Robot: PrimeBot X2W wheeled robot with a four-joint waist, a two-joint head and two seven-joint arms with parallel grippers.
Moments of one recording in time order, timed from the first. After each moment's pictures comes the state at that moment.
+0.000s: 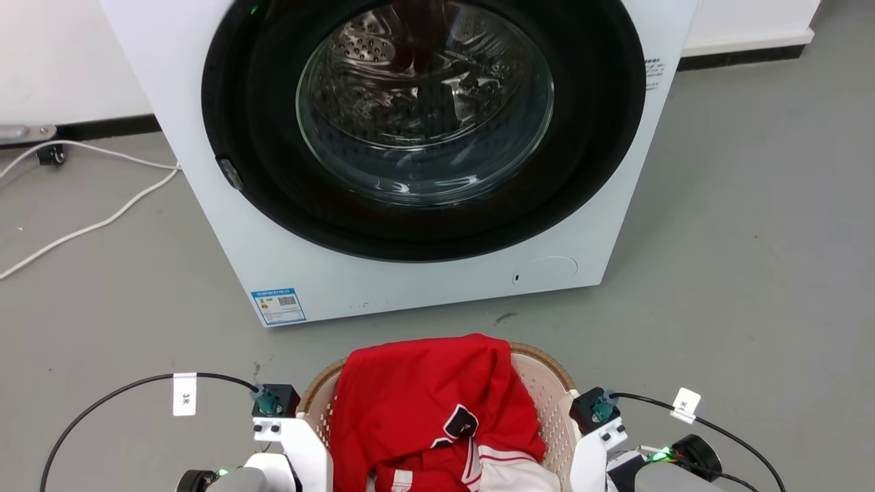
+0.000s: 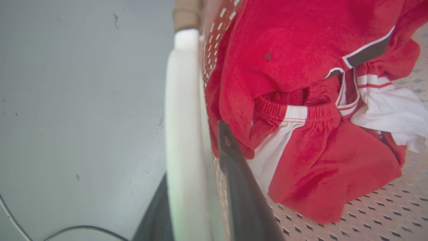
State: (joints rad) left arm -0.51 0.16 -0.57 1.21 -0.62 -0.13 0.17; right arm -0.57 -0.09 1.10 1.20 0.77 0.13 0.15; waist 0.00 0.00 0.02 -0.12
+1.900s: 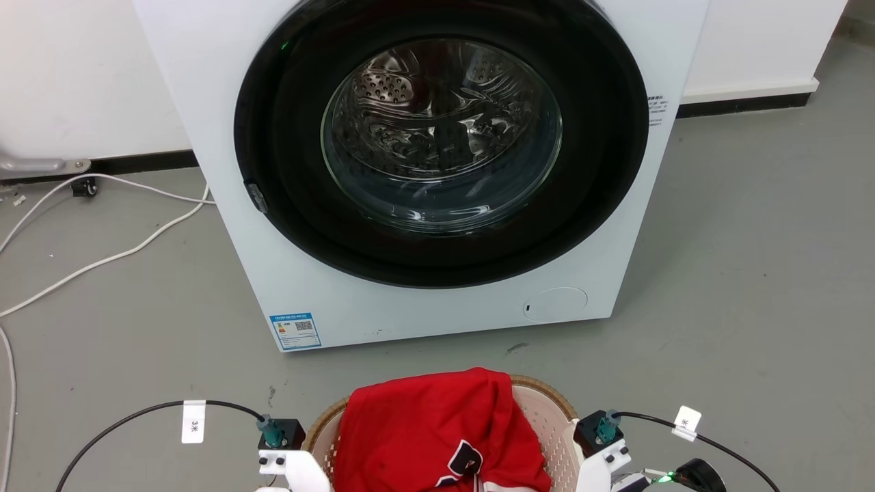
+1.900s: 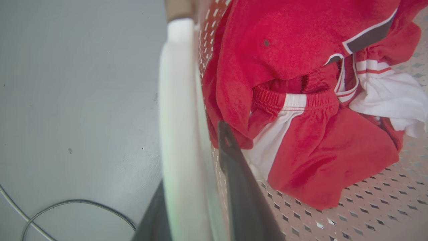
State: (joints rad) left arm -0.48 0.18 -0.83 1.23 -0.90 -0.13 0.23; right arm -0.55 -0.11 1.27 1.20 0.95 0.13 0.17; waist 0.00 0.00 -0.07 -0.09
